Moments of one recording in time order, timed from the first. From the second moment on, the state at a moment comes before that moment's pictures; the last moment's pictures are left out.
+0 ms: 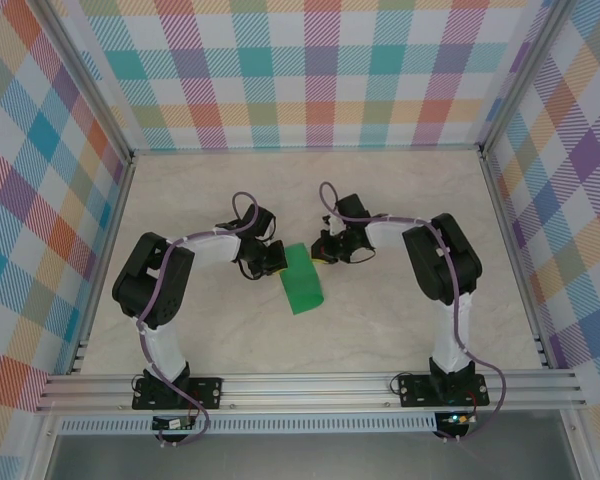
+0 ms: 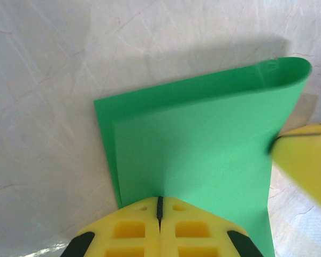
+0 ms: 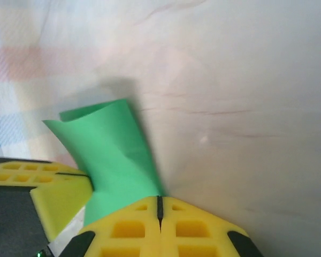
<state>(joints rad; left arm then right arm) -0.47 1.87 1.05 -0.39 0.33 -0.78 0.47 2.04 1.20 -0.25 -0.62 0.63</state>
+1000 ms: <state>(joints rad) -0.47 1.86 1.03 -0.36 0.33 -0.78 0.53 2.16 1.39 -0.27 -0.56 0.72</state>
